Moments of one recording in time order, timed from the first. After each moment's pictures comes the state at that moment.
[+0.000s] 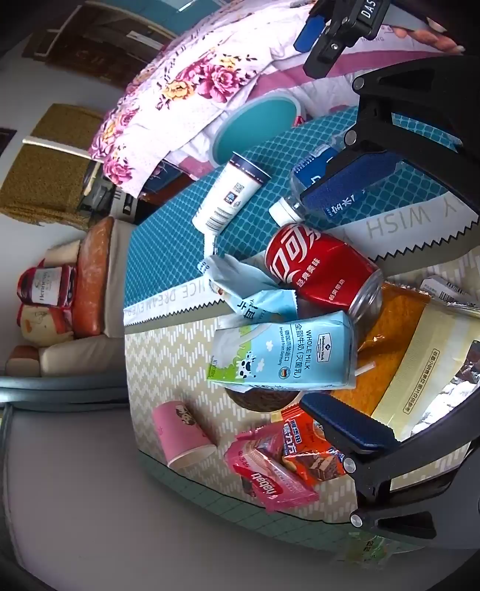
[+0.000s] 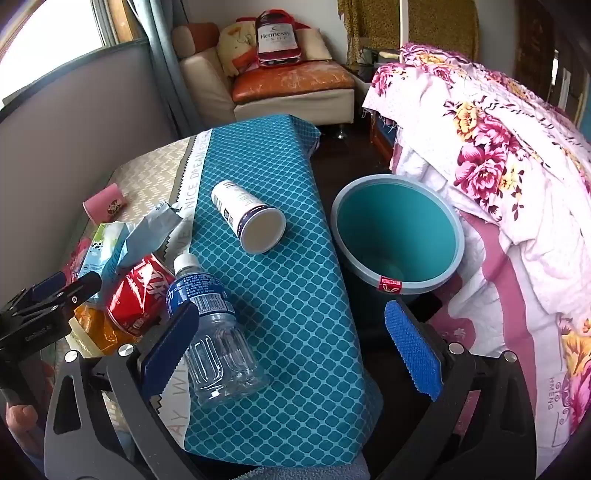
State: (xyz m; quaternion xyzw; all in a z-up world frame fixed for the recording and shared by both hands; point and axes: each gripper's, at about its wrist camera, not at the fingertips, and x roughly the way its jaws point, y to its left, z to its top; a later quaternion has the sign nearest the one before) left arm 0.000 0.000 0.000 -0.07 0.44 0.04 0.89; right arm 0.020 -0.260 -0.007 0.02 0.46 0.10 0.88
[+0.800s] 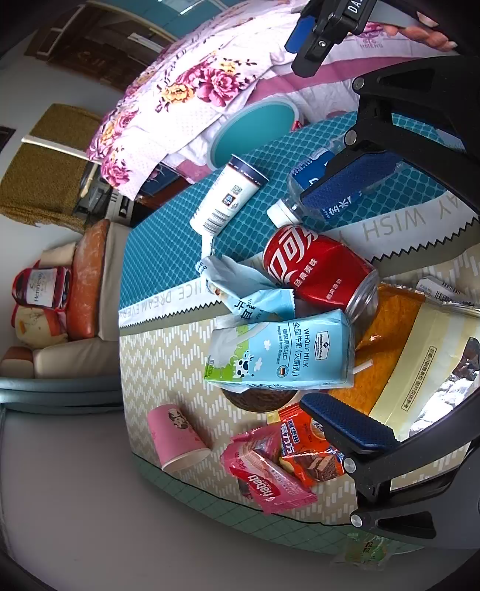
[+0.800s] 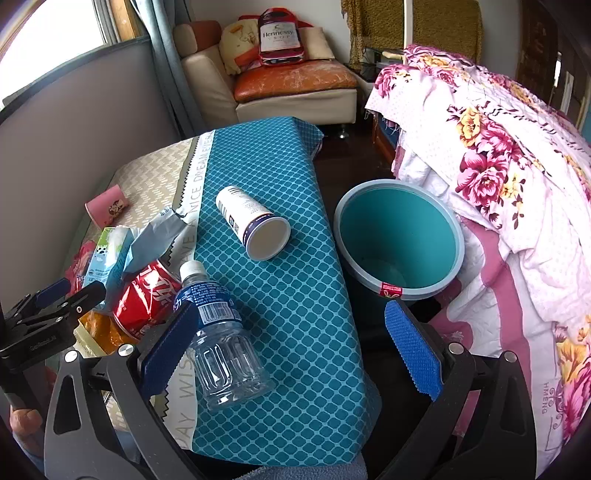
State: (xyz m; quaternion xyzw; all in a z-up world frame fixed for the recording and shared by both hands) left arm -0.003 -0.002 0.003 -0.08 0.44 0.03 0.89; right arm 0.027 -0.256 0.003 0.02 0.46 0.11 0.88
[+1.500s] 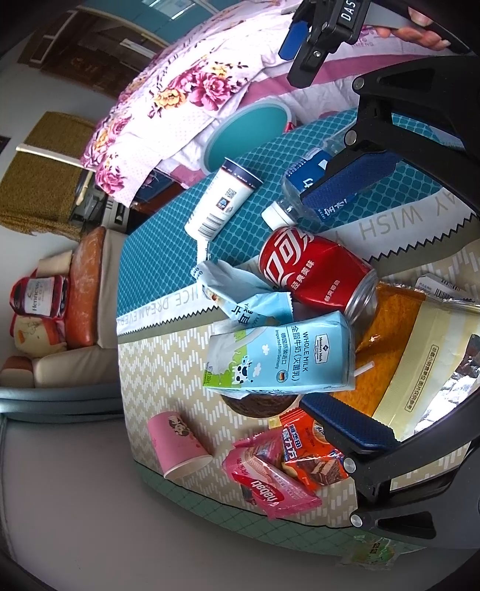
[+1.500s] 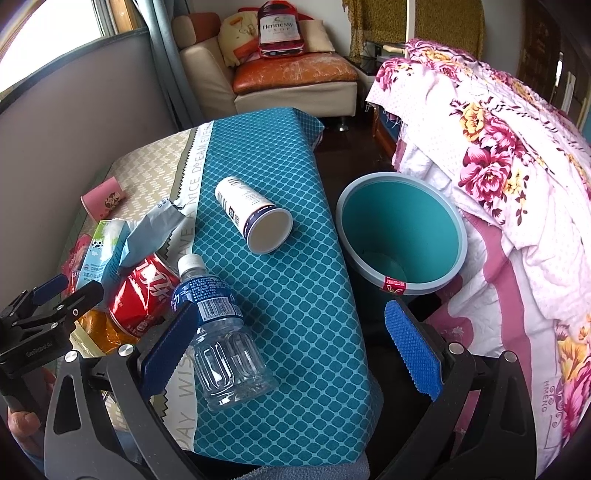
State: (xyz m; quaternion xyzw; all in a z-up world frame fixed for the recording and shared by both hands) left arm -0.003 -0.002 -0.004 -0.07 0.45 0.02 0.89; right arm 0.031 -0.250 -0.006 0.01 0.48 0.10 0.87
